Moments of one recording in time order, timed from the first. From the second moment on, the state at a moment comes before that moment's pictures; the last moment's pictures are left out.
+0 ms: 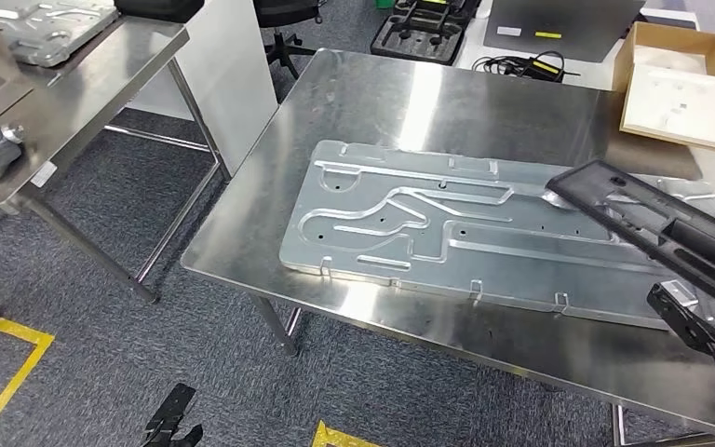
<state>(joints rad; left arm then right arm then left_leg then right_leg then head) -0.19 0.16 -0.68 -0.24 0.46 0.09 -0.20 0.11 -0.83 -0.16 -1.66 1.06 -0.02 0.66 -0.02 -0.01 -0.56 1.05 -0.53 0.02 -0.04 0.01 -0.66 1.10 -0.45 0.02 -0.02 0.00</state>
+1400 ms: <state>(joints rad) -0.20 0.15 -0.68 -0.24 0.48 0.19 -0.17 0.08 -0.81 -0.15 -1.79 1.11 0.01 0.68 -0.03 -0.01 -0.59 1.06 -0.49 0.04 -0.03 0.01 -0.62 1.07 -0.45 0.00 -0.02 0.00</state>
